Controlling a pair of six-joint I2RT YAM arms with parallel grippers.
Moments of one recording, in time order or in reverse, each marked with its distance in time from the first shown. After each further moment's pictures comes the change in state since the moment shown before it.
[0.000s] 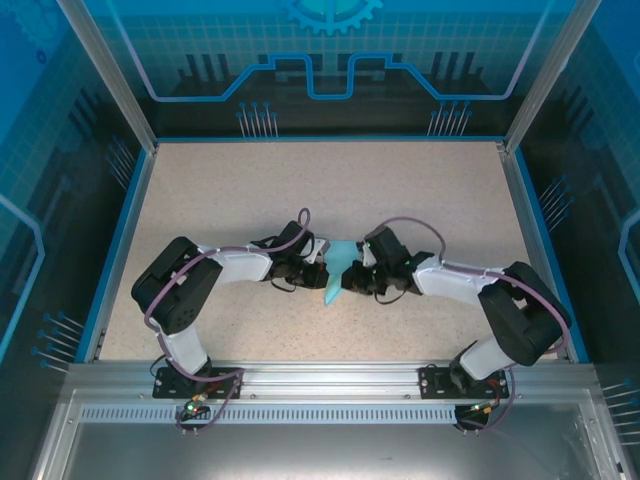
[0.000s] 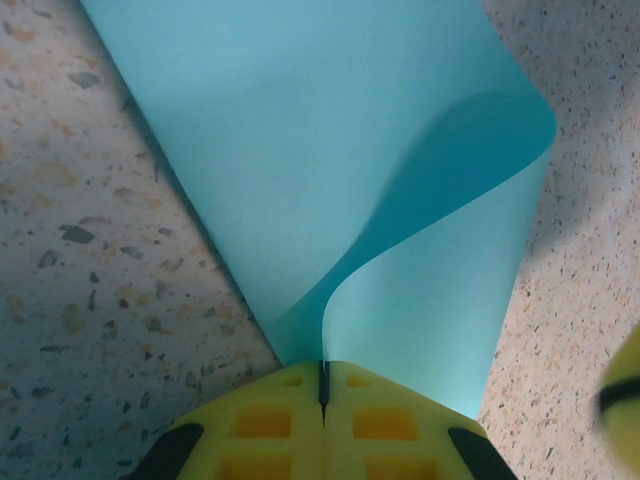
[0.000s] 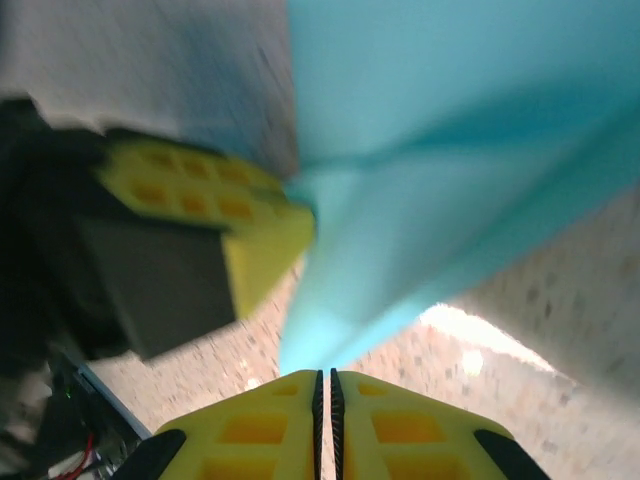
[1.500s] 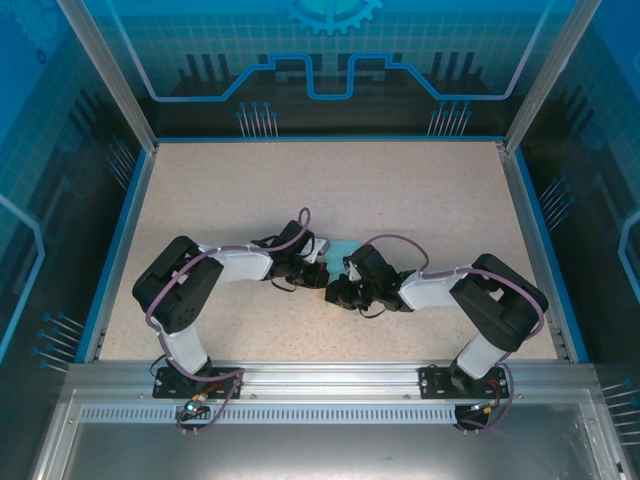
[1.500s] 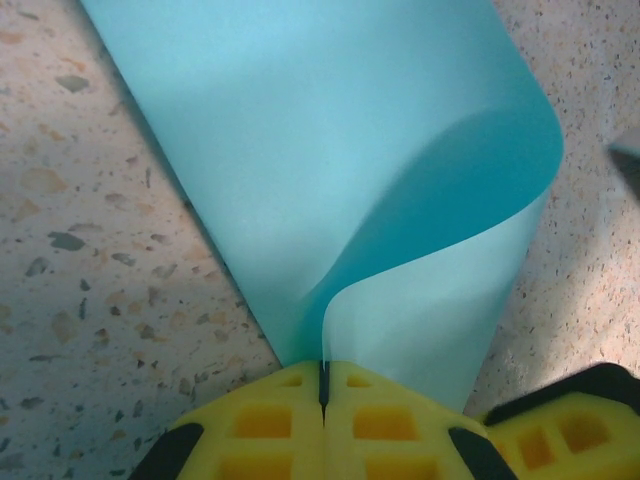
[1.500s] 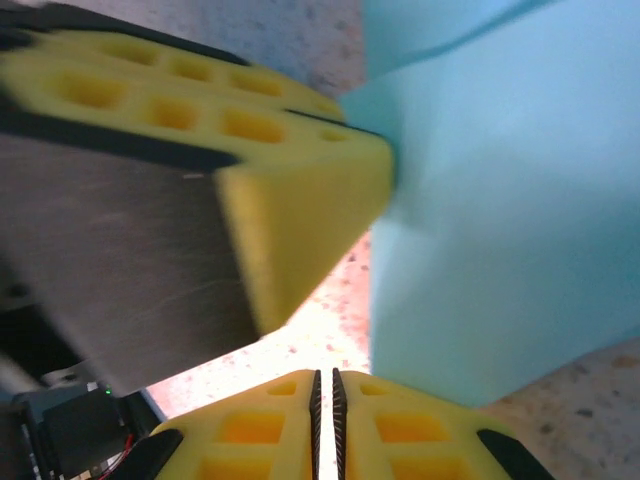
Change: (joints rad) left arm 0.002 0.008 0.006 0.000 0.014 0.001; right arm 0.116 0.108 -0.088 0.357 0.001 0.194
